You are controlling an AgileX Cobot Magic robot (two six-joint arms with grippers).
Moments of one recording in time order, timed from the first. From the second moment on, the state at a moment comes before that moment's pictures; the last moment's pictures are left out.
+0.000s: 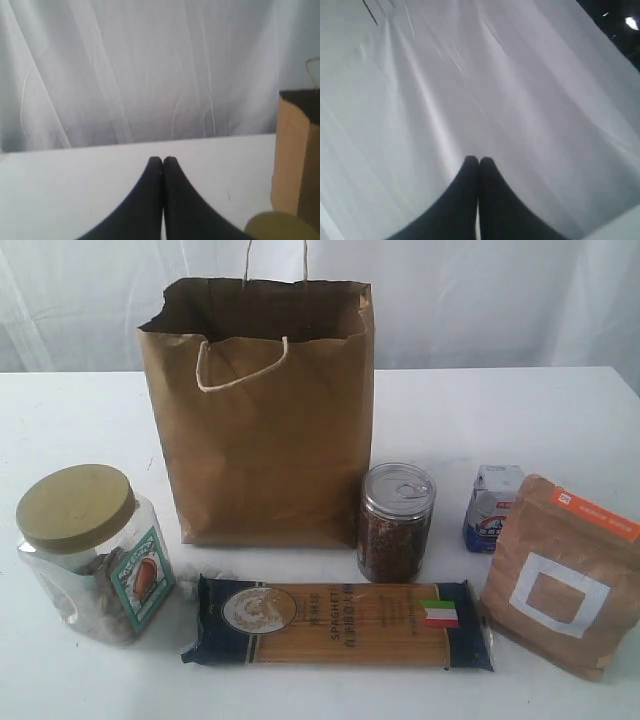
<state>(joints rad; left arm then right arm) 0.00 0.27 -0.68 0.03 0.55 0.06 -0.01 0.01 0.00 0.05 -0.38 0.63</state>
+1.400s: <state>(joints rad) 0.00 0.34 -0.02 0.04 0.31 -0.23 0.11 1.21 -1.00 0.10 0.67 -0.40</state>
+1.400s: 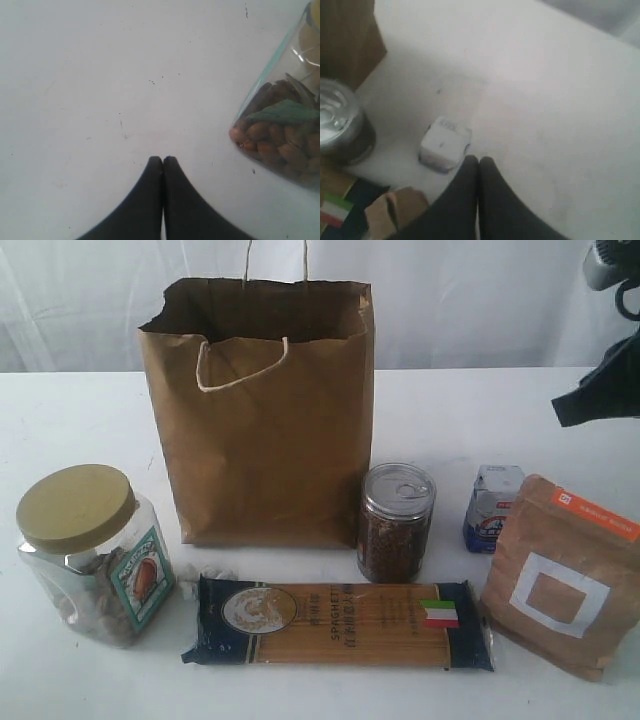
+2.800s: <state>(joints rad) 0.00 0.34 -0.02 0.05 0.31 -0.23 0.31 1.81 -1.33 0.52 0.90 -0.88</state>
